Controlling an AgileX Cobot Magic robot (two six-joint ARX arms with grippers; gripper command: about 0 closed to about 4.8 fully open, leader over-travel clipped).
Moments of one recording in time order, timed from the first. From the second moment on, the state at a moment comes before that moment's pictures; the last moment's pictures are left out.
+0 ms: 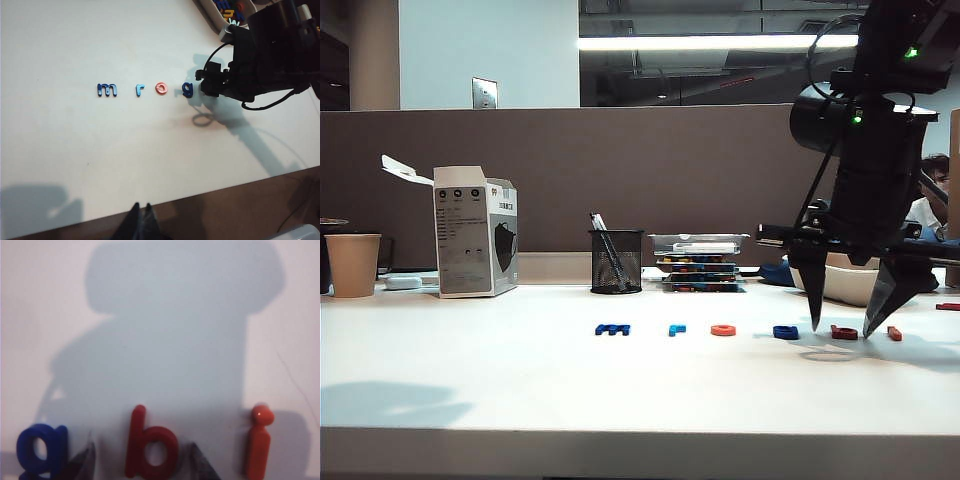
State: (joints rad) left arm -1.15 1.05 1.29 -0.98 -0.46 -0.80; right arm 0.31 1.82 1.17 -0.53 0.07 0.52
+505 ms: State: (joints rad) left arm -1.15 1.05 1.29 -0.99 -0.46 -0.80; right arm 0.32 1.83 1.19 -0.56 0.09 0.52
